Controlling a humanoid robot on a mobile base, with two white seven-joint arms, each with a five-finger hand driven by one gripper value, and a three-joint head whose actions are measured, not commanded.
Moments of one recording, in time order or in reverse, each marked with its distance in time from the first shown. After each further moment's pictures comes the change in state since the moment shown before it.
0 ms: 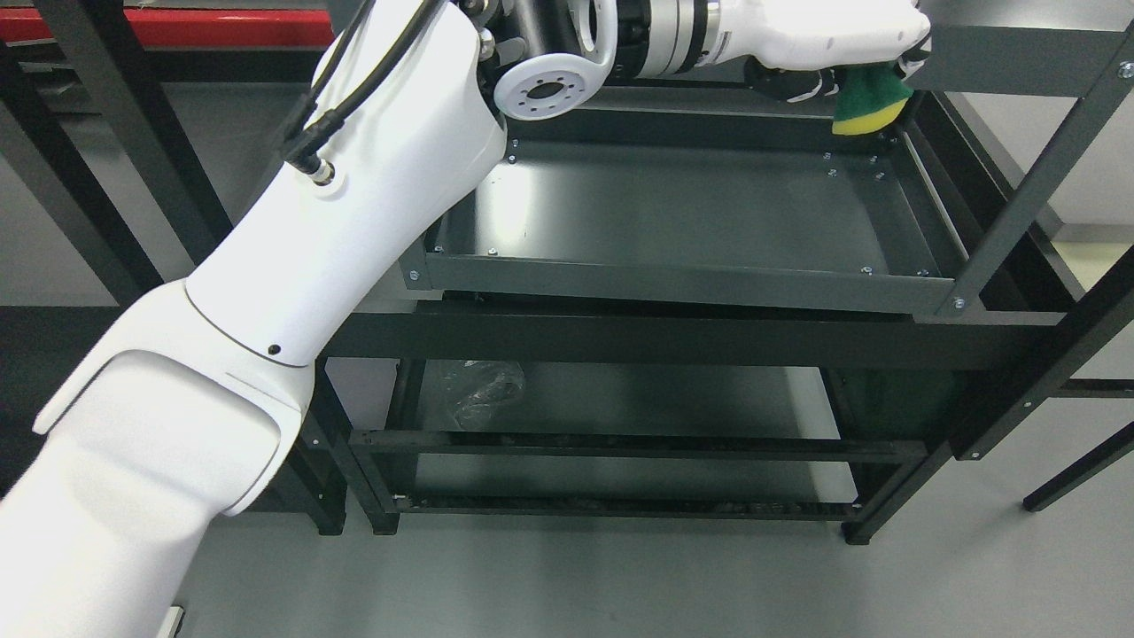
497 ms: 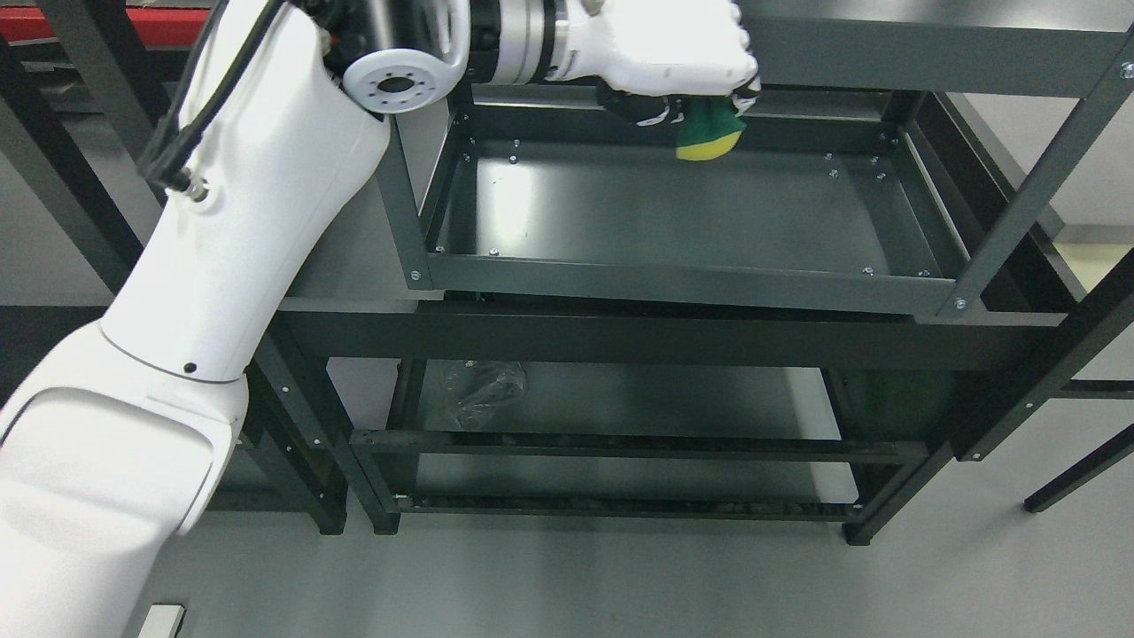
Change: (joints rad) left arm 0.131 0.126 0.233 -0.097 0.019 -0.167 -0.330; right arm 0.000 0.000 0.000 0.000 0.000 0.000 0.001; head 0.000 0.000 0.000
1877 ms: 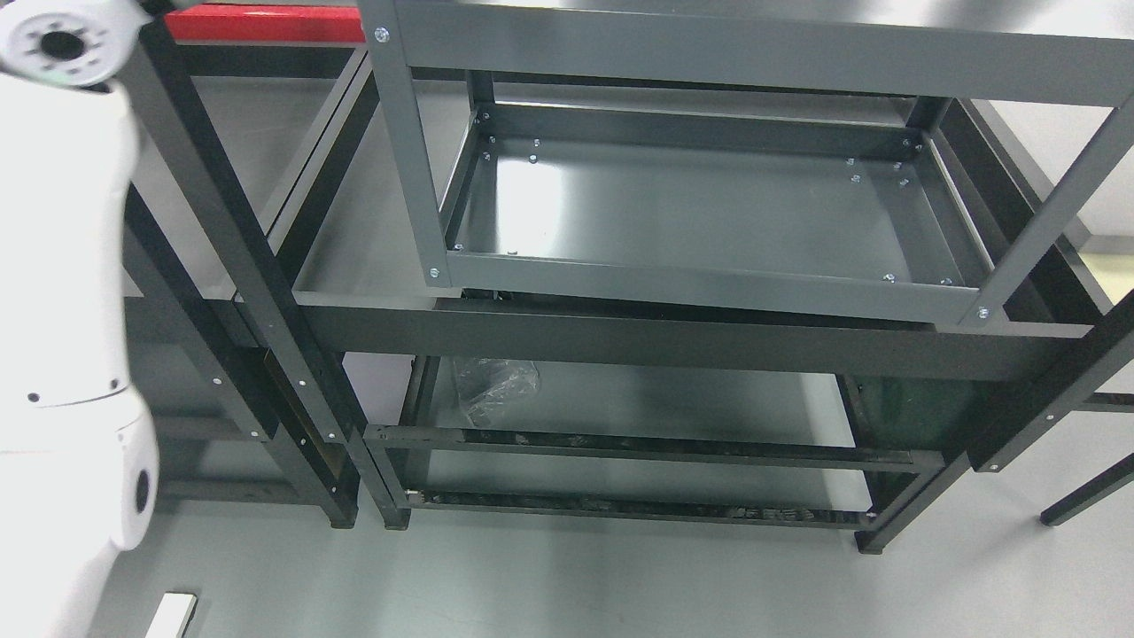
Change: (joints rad) left arm 0.037 0.077 0.363 -0.052 0.061 0.027 0.212; right arm 0.000 0.000 0.000 0.000 0.000 0.000 0.005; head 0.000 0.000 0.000
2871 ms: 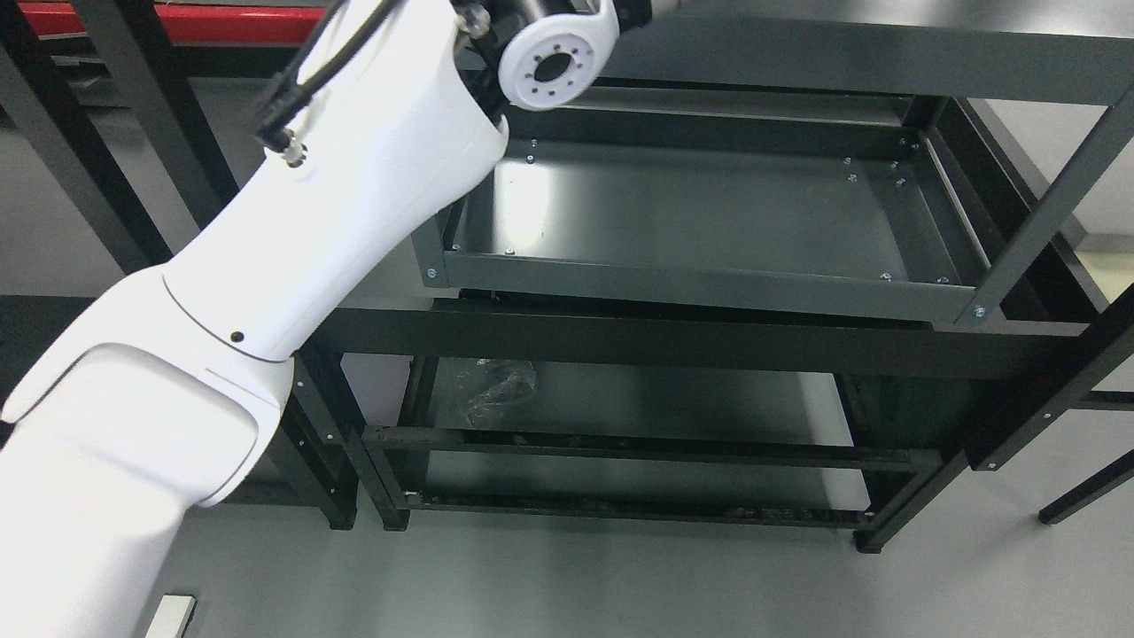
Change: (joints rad) left arm -0.201 -0.183 -0.747 0.109 0.191 0.415 0.431; right arm 0.000 0.000 0.000 0.000 0.000 0.000 -0.005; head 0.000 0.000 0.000
